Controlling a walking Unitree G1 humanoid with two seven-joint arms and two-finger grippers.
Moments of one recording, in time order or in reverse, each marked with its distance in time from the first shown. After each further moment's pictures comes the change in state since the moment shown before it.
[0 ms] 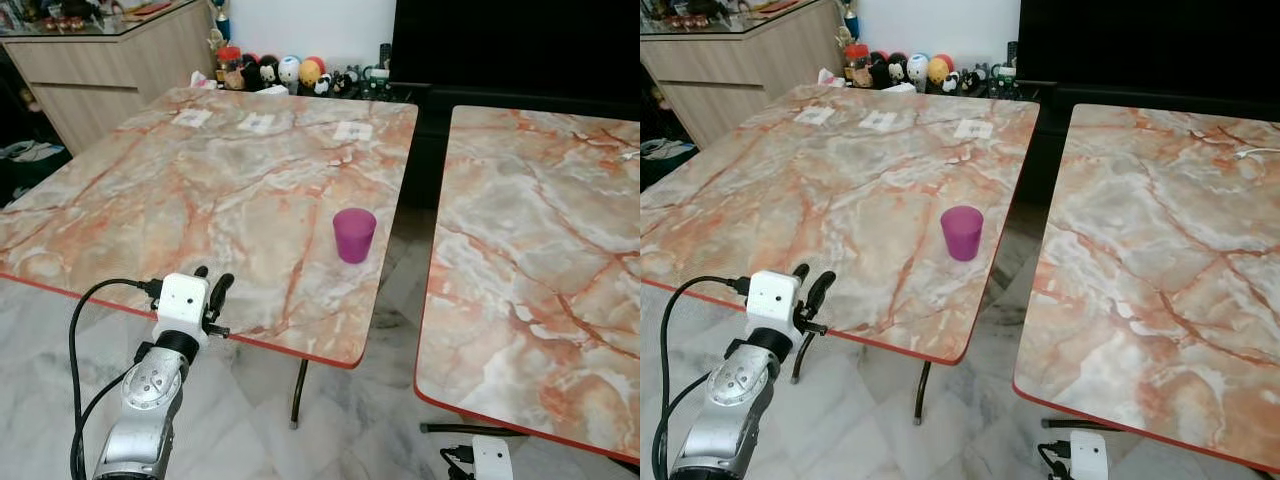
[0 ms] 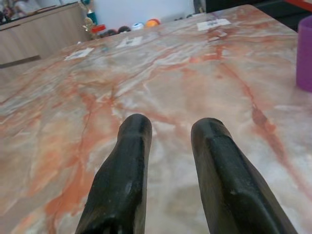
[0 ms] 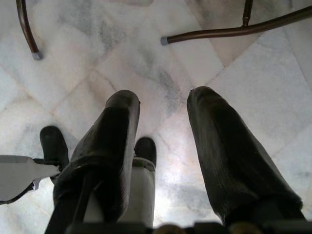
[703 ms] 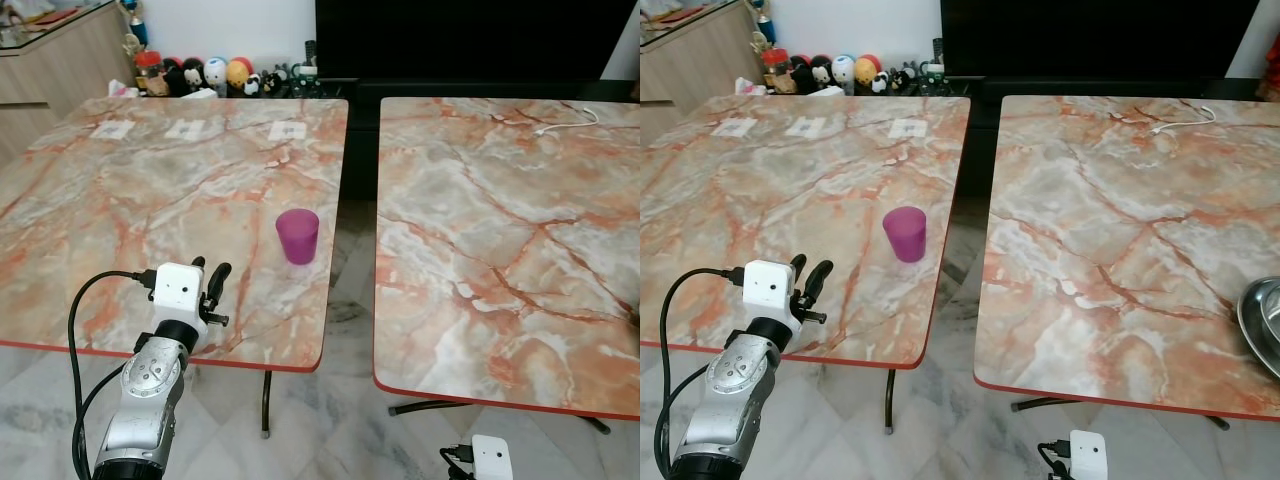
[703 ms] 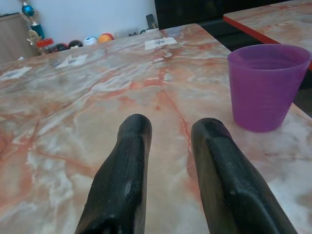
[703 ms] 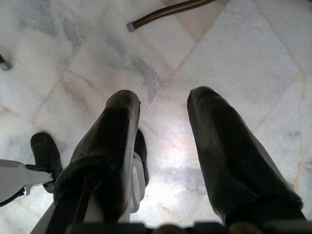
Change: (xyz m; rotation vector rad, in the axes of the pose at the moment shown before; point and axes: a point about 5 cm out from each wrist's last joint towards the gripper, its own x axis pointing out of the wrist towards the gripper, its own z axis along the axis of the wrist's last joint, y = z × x) left arm 0.010 0.004 0.007 -0.033 -0.031 0.019; right arm 0.000 -0.001 0.001 -0.007 0.000 -0.001
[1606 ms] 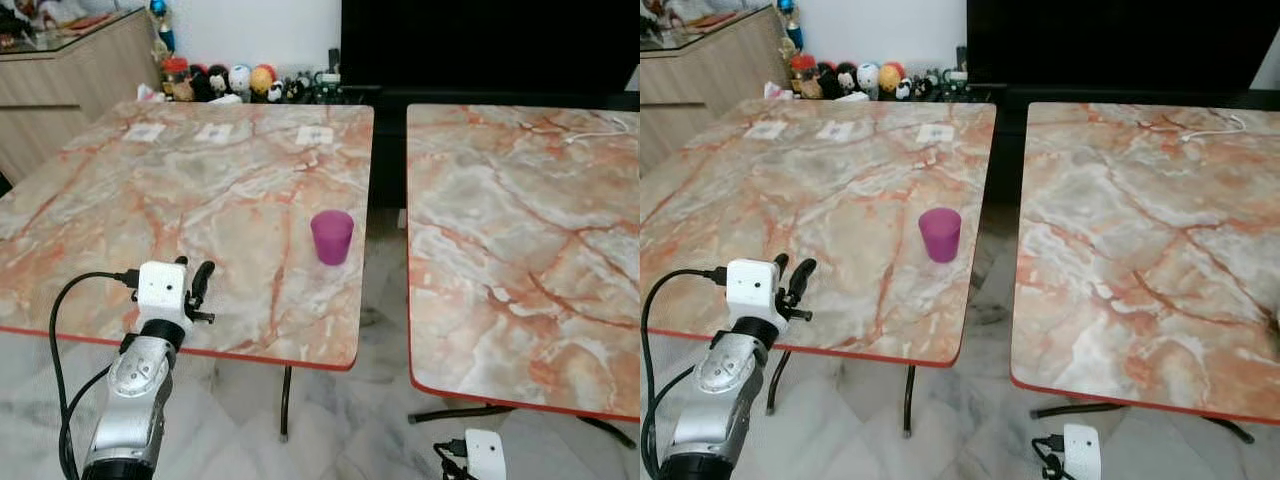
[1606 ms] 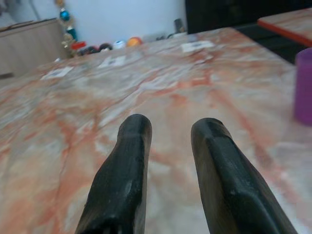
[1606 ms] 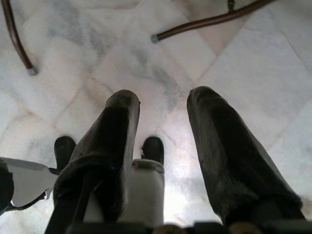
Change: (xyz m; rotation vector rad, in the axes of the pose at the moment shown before) left arm -0.001 0.011 0.000 0.008 0.013 0.047; right arm 0.000 0.005 0.002 -0.012 -0.015 0.020
